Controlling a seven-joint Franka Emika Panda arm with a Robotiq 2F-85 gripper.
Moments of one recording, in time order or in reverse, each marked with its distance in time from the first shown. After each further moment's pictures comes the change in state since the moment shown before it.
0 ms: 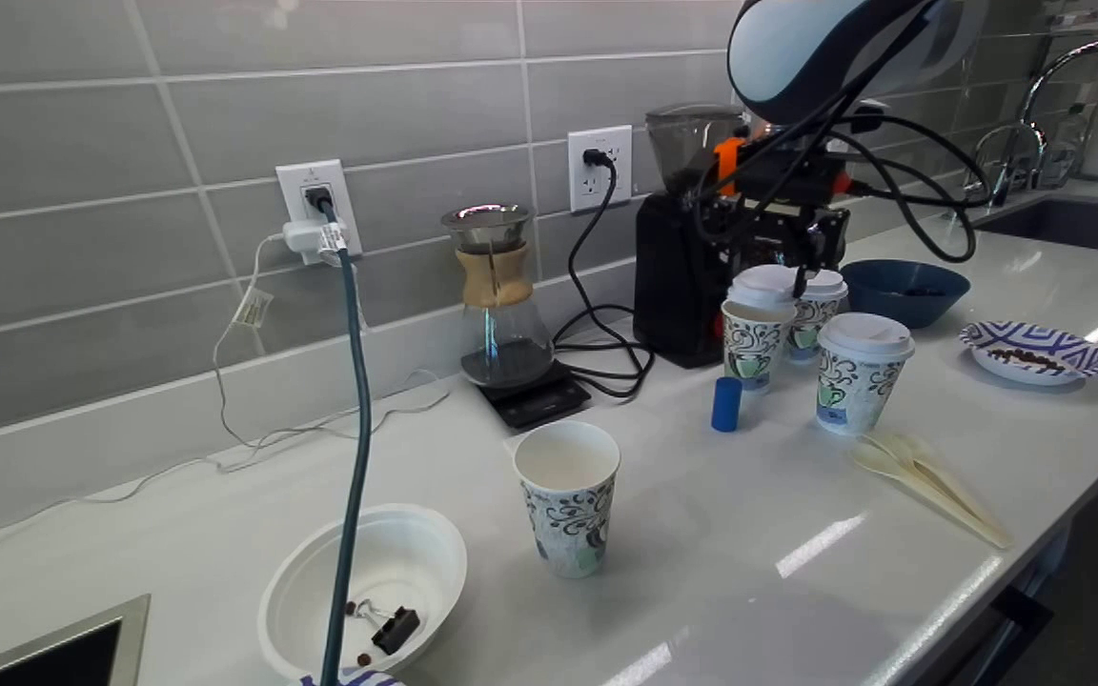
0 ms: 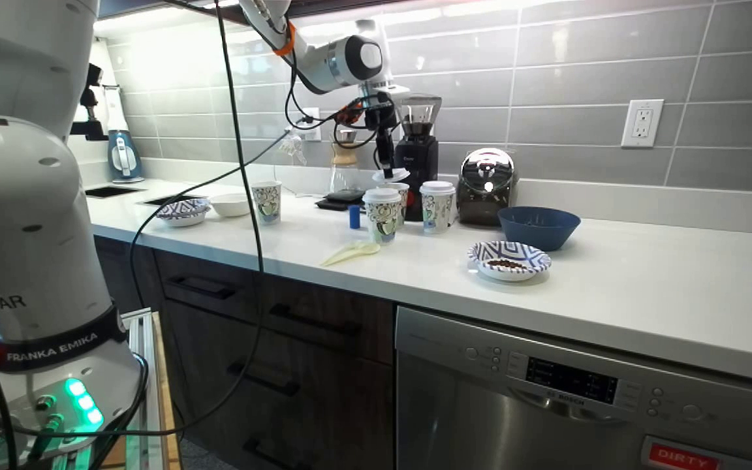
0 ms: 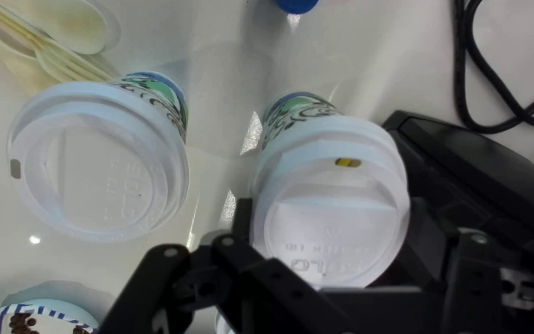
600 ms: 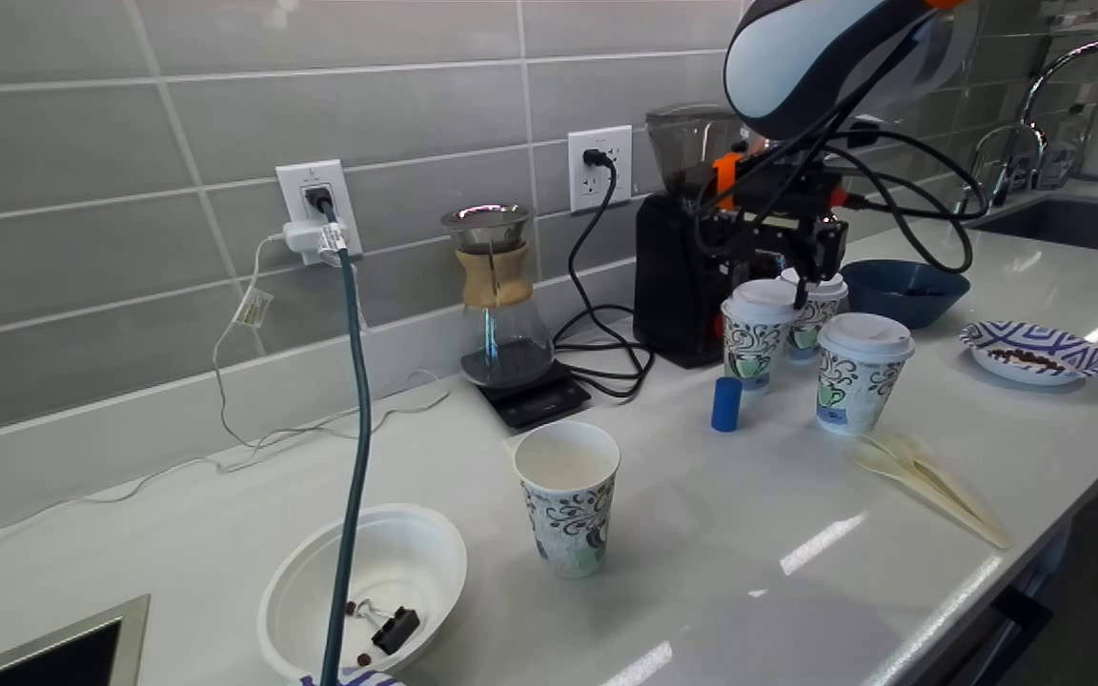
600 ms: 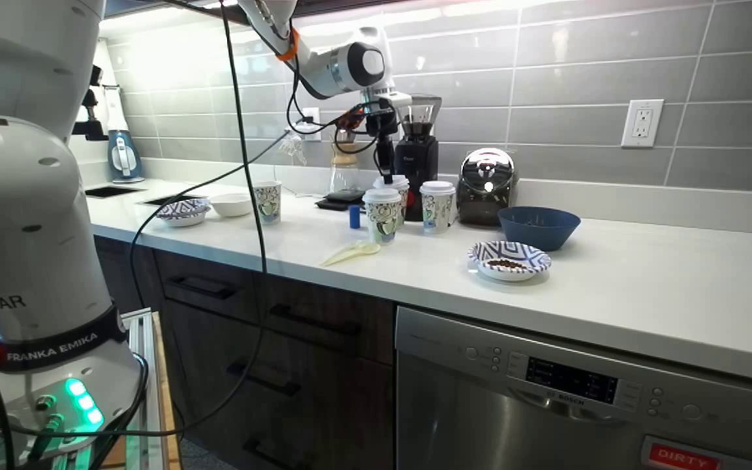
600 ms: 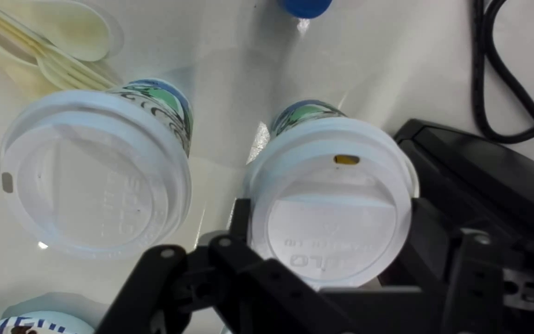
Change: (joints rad) arm -0.003 0.027 0.000 0.009 0.003 -0.010 0.000
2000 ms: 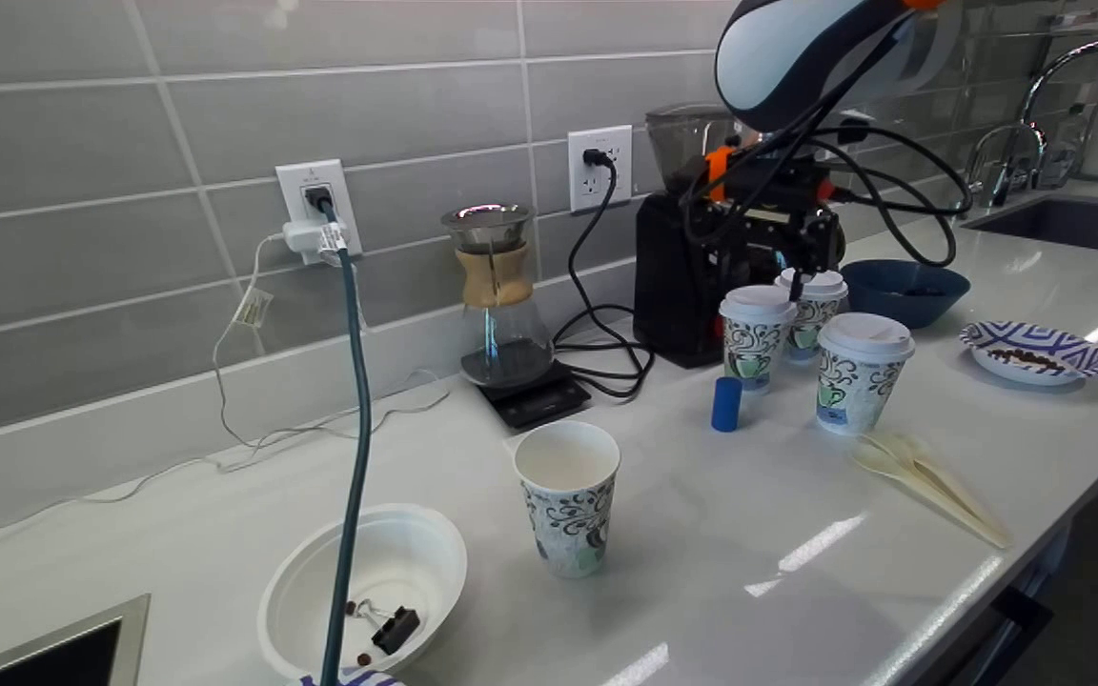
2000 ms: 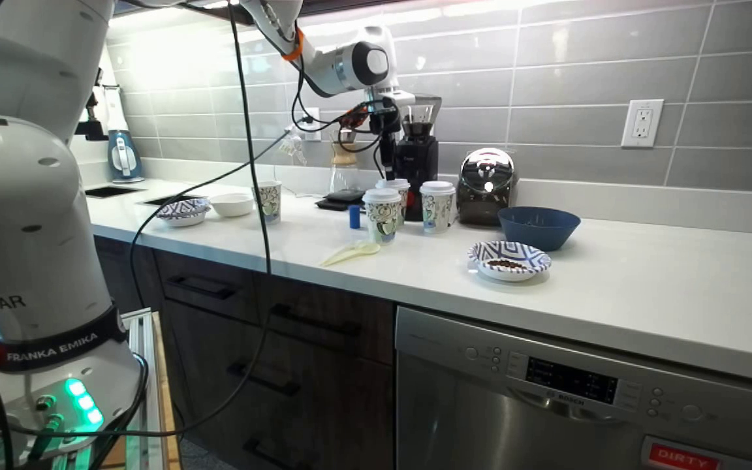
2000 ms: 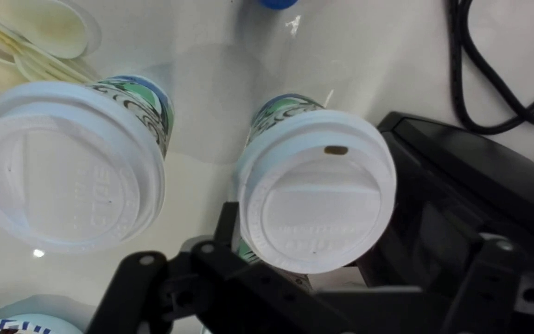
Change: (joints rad) arm -0.002 0.037 0.001 0.066 0.024 -0.023 -0.002
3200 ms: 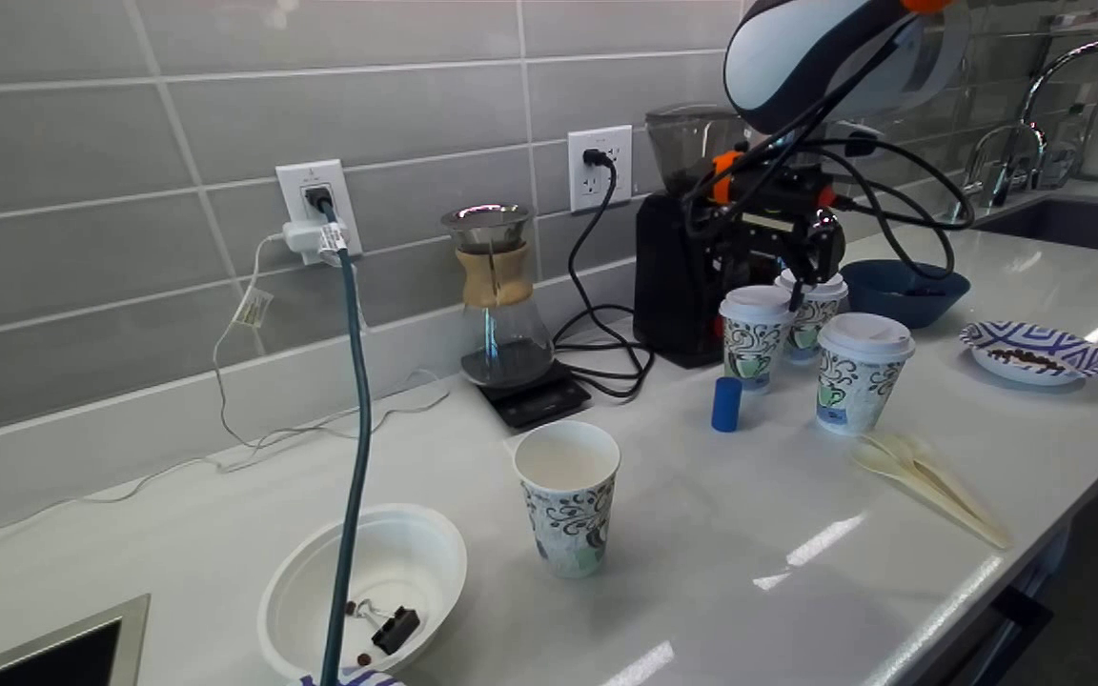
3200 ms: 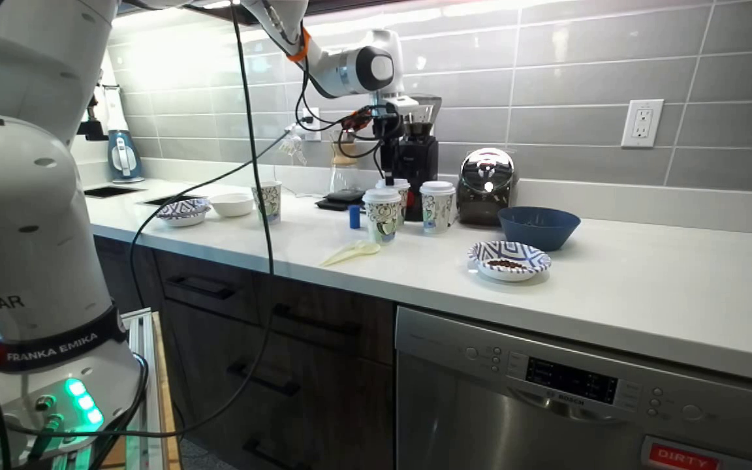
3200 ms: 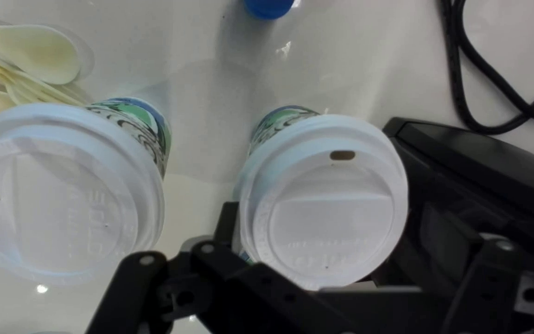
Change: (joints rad) arm -0.022 0.014 0.000 -0.003 0.073 0.007 0.000
